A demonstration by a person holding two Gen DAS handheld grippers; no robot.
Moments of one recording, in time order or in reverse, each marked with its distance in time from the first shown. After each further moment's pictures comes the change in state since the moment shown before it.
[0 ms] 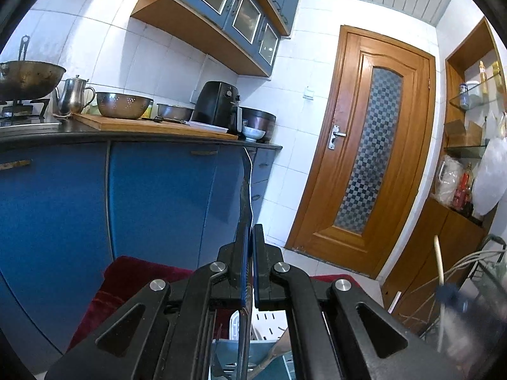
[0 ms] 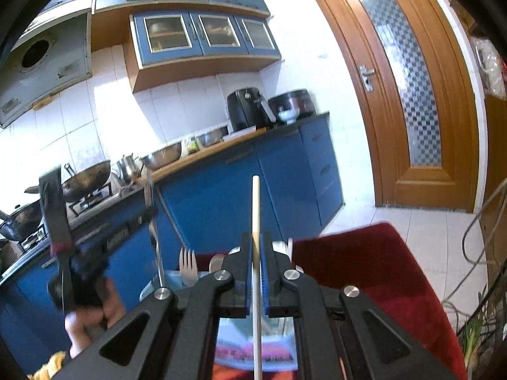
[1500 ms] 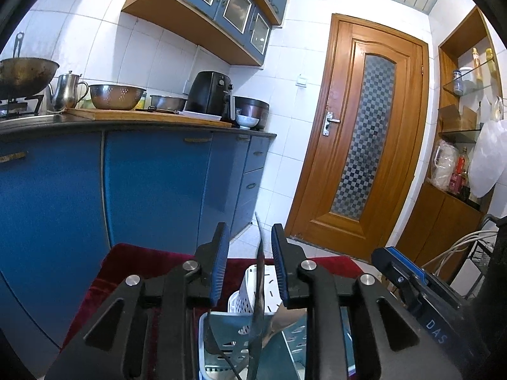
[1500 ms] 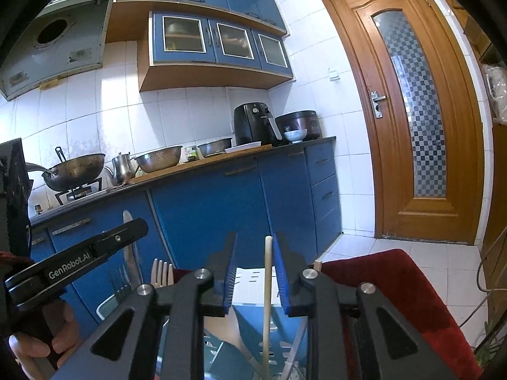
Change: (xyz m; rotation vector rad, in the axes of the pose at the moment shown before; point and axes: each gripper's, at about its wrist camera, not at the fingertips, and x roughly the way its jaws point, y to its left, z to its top) left arm -0.007 -0.009 -0.019 0.029 0.042 -0.018; right arm 0.055 0.010 -0.026 -0.111 -0.102 -0.015
